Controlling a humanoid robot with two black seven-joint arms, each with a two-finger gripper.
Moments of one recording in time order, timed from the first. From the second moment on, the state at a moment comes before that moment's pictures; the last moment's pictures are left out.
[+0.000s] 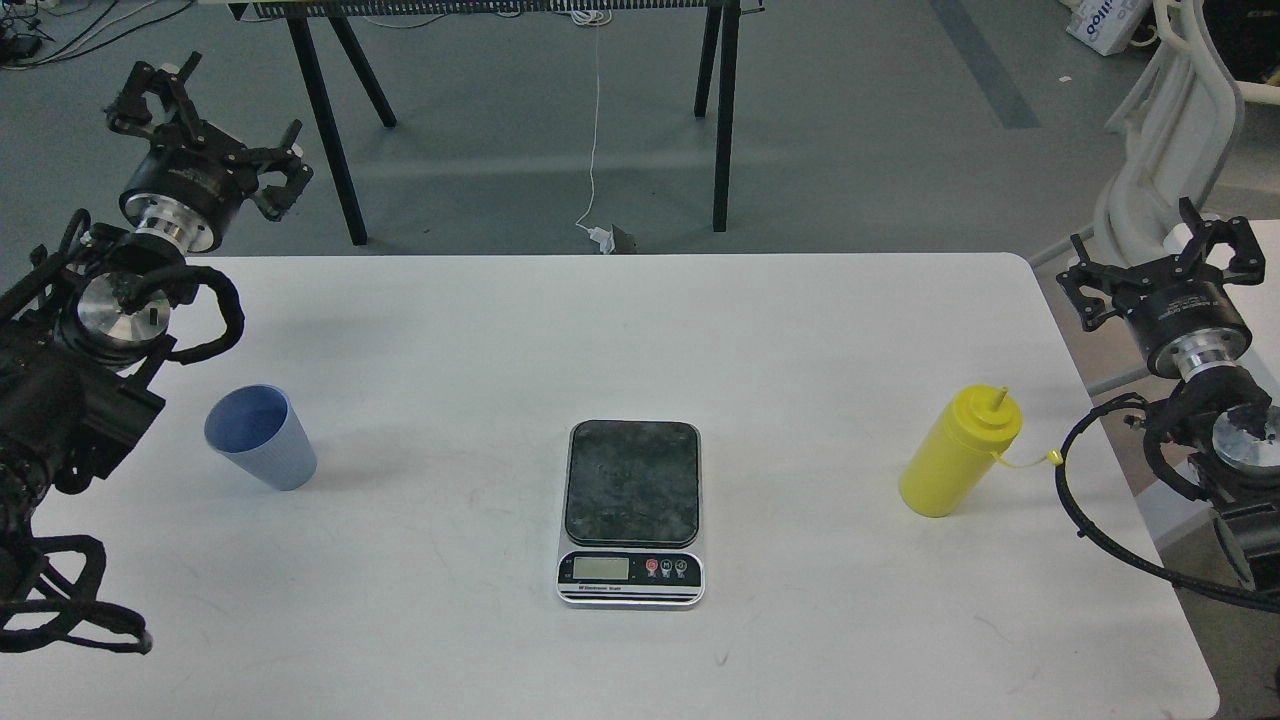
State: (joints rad) left arm -0.90 0.35 -0.80 -0.36 -0.24 -0.49 -0.16; right arm 0.61 -0.44 0.88 0.51 0.53 0.49 0.09
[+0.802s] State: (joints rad) left arm -0.77 0.76 -0.72 -1.03 0.23 -0.49 -0.20; right arm 0.59 -0.48 0.88 0.55 0.52 0.49 0.09
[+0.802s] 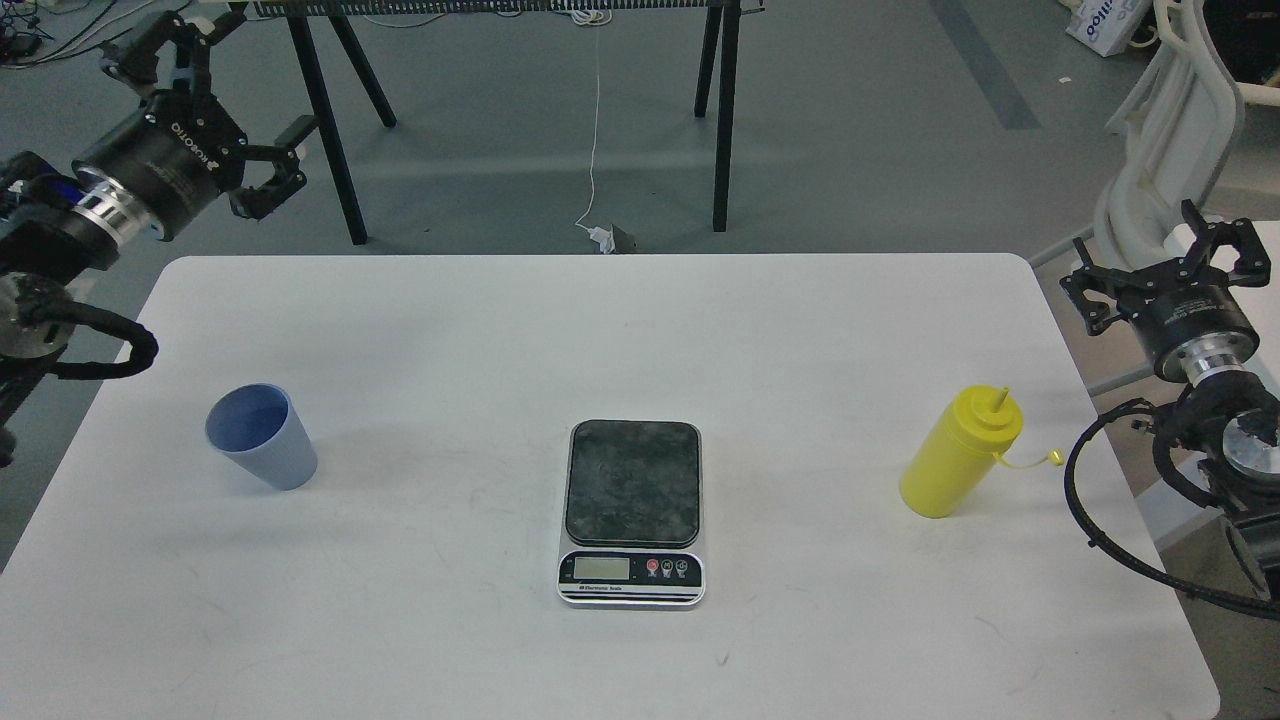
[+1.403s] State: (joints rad) left arm -0.51 0.95 -0.68 -1.23 1.52 -0.16 -0.36; right arm 0.58 -0.51 0.88 0.55 0.52 0.49 0.09
